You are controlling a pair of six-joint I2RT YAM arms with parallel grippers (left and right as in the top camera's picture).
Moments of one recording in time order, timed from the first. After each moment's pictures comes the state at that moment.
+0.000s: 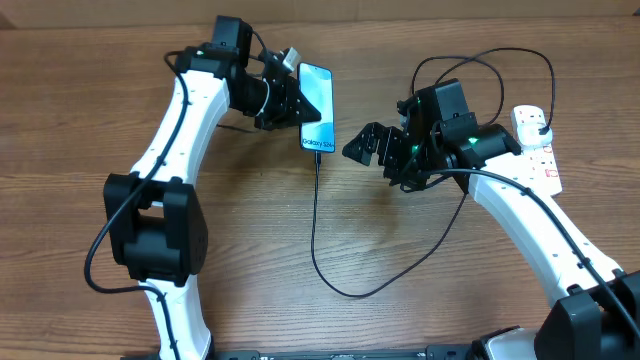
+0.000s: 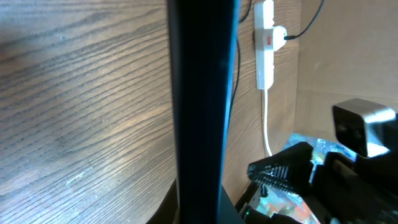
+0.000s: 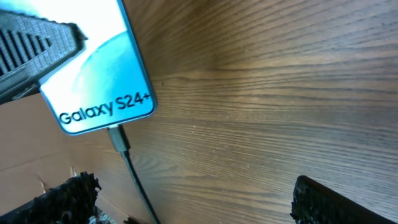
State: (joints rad) left arm -0.18 2.10 1.84 -1.03 0.88 -0.20; right arm 0.32 1.58 1.23 -0.72 -0.51 0.66
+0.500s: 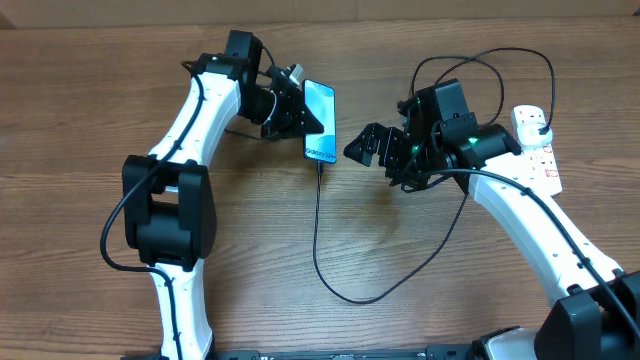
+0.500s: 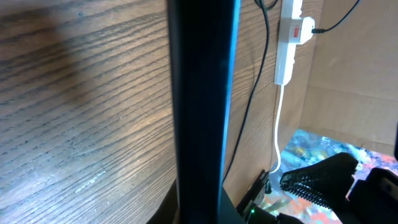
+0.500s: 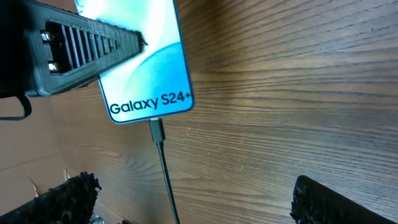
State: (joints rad) left arm -0.20 2.20 1.84 -1.02 0.88 -0.20; right arm 0.32 1.58 1.23 -0.73 -0.50 0.65
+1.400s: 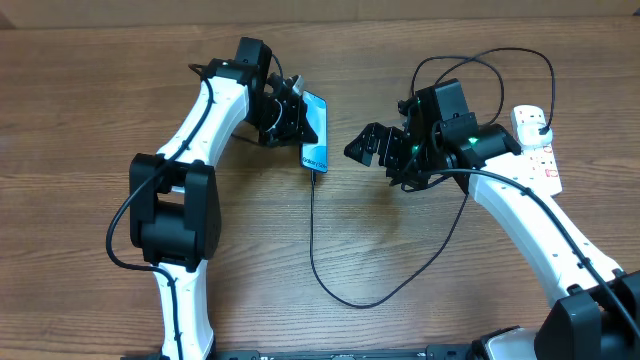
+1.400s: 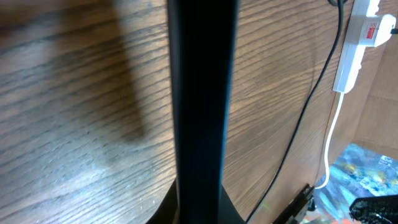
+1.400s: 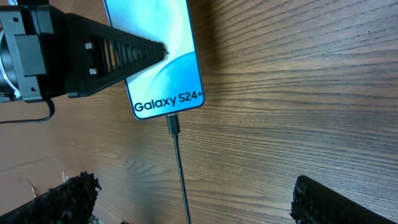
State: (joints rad) left arm -0.23 2.21 1.81 -1.01 0.68 -0.21; right arm 0.32 1.58 1.23 -0.72 -0.49 0.65
